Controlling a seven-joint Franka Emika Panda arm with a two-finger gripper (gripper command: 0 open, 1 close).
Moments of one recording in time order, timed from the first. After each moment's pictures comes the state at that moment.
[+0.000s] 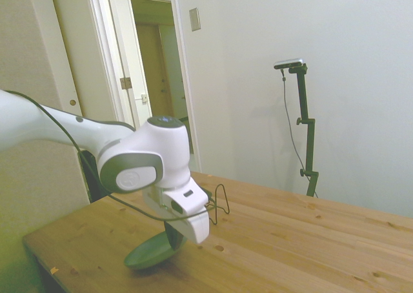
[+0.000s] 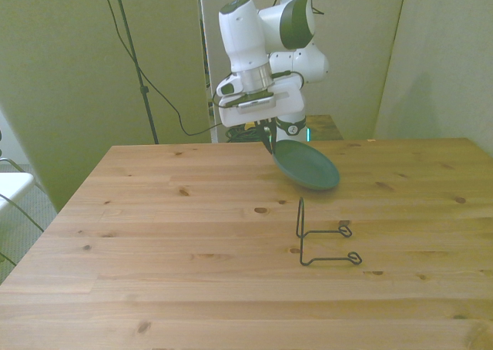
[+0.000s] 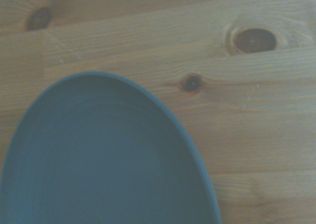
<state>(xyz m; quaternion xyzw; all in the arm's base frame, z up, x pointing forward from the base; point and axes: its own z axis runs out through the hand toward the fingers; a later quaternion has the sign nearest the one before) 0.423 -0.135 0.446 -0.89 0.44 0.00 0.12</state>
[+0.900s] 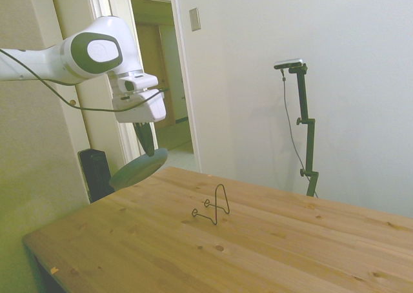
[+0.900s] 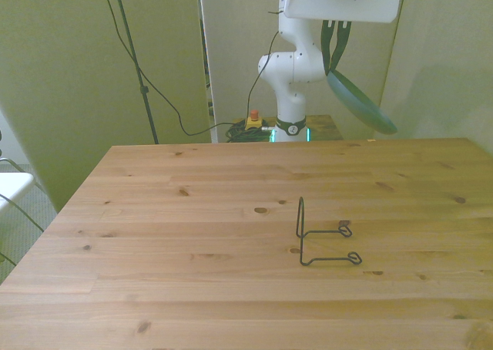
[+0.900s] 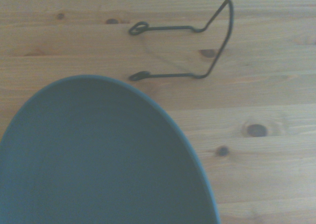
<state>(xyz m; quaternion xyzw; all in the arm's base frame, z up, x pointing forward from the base) 0.494 0.010 0.645 -0.89 0.45 -0.07 -0.04</state>
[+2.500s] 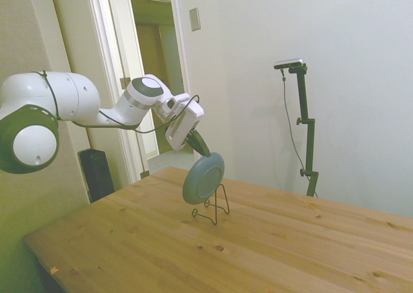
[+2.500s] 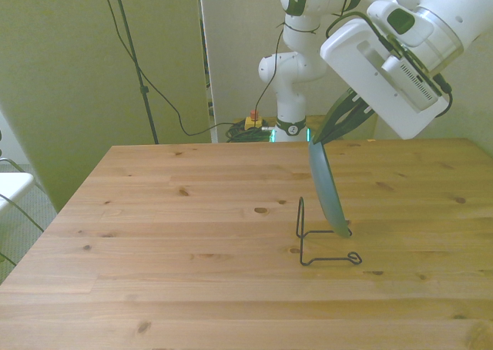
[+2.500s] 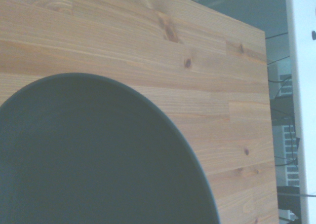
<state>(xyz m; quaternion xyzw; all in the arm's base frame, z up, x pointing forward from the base) 0.673 0.049 0.542 -0.83 0.41 -0.17 -0.34</state>
